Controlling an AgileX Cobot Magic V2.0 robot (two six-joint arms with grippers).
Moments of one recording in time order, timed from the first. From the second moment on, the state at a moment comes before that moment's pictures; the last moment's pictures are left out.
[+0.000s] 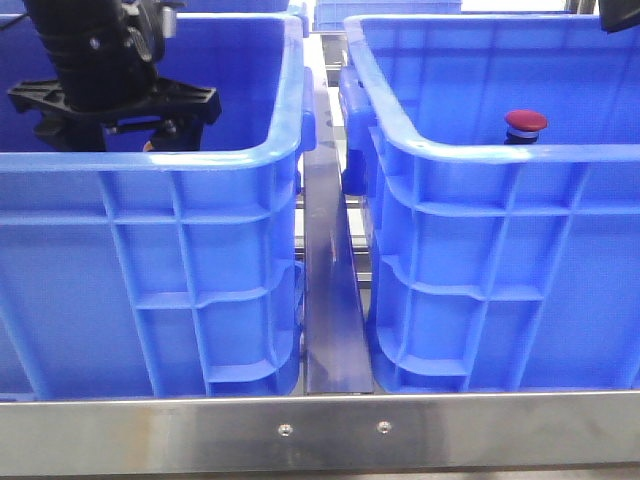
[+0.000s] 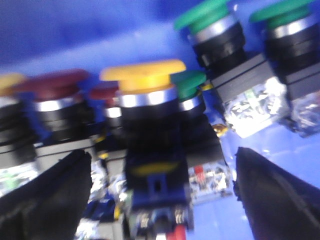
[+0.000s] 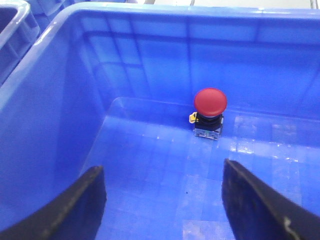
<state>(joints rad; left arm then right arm) -0.40 1.87 -1.50 0.10 0.90 -0.24 0.03 1.03 -0.67 1.06 0.22 -1.03</state>
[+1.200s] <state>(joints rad) -0.40 1.55 -1.50 -0.31 0.94 0.29 0.03 1.03 -0.67 1.08 0.23 -1.03</state>
